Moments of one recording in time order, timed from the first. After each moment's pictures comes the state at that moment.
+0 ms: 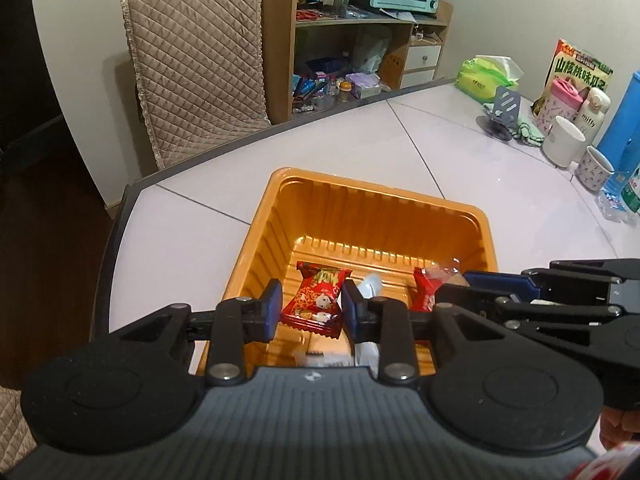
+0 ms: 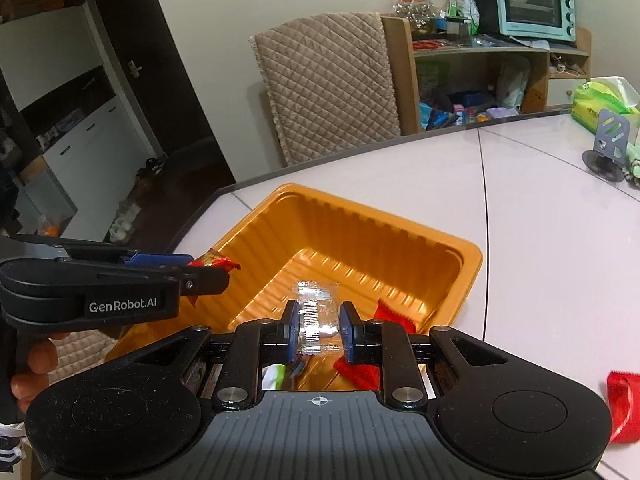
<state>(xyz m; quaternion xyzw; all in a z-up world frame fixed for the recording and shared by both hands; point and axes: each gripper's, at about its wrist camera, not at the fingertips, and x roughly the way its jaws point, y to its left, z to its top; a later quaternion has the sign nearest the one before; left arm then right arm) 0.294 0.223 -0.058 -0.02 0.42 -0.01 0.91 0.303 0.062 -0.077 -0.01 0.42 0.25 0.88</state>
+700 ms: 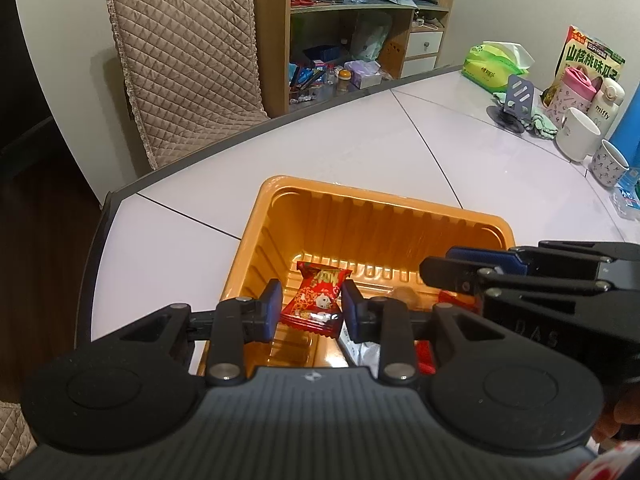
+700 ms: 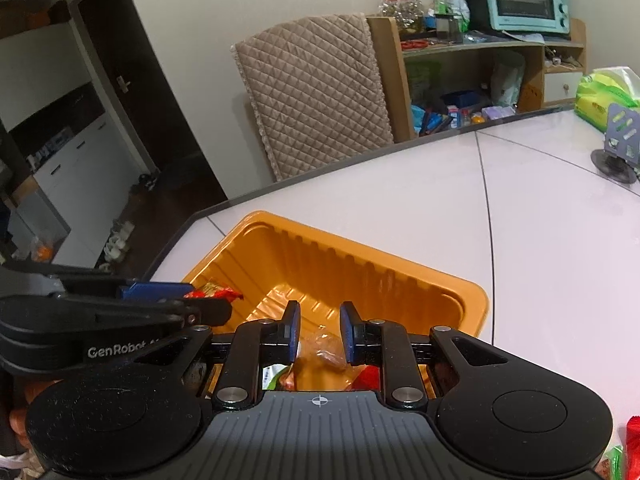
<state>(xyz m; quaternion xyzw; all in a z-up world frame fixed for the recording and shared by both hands) 0.337 0.219 -0.079 -0.02 0.44 -0.02 0.90 0.349 0.059 -0.095 0.02 0.41 0.24 0.88</state>
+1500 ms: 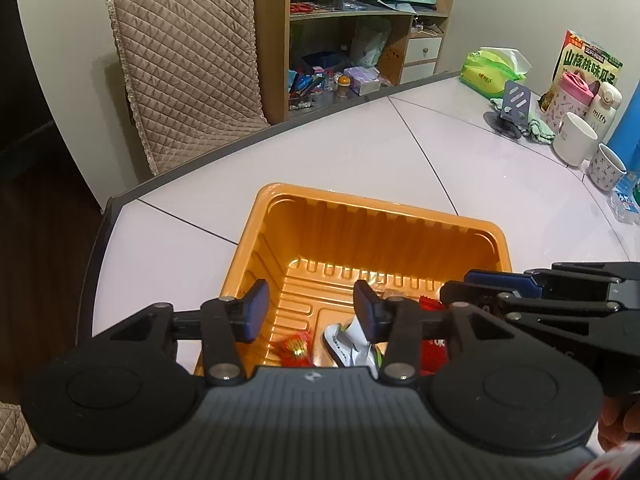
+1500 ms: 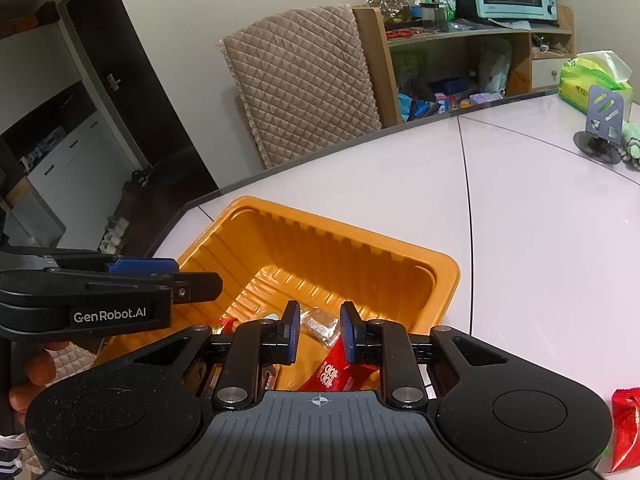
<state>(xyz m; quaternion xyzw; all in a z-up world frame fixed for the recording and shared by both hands) 0.330 0.215 -0.072 -0.02 0.43 -0.01 0.90 0.337 0.045 -0.089 0.02 0.43 0.23 0.88</state>
